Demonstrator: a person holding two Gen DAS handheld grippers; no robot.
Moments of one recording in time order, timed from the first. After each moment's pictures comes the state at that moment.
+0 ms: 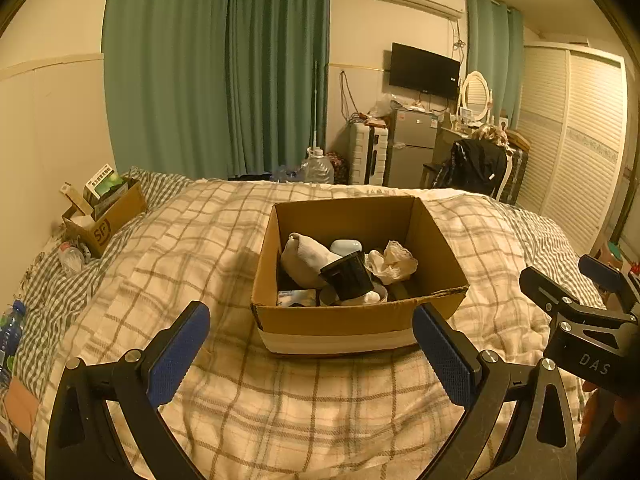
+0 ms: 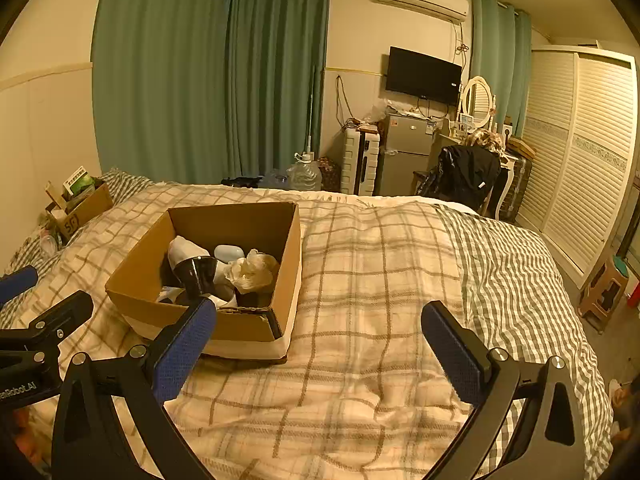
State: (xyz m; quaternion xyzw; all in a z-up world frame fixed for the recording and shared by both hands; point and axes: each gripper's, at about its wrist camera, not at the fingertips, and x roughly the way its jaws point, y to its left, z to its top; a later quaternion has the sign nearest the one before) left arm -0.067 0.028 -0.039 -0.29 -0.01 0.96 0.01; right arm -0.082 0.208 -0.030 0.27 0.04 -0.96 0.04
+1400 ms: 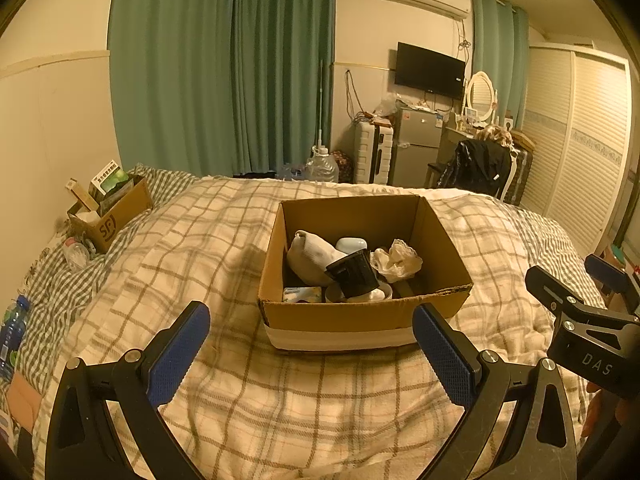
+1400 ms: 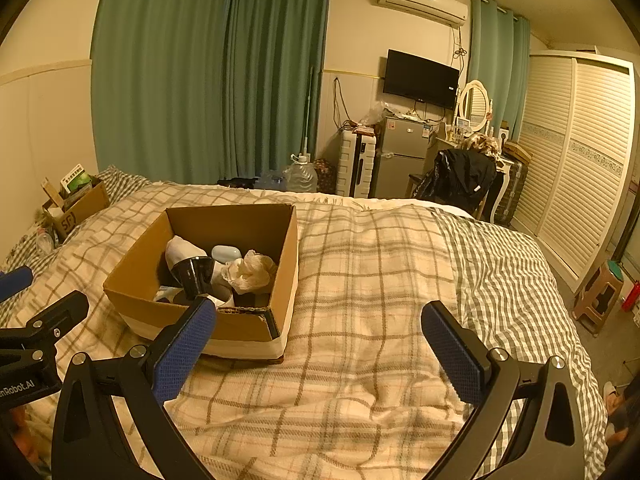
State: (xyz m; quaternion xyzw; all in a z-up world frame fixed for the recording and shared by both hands) left arm -0.063 0.027 -0.037 -0.29 -0.01 0.96 0.00; right arm -0.079 0.207 -0.027 0.27 0.05 -0.96 0.03
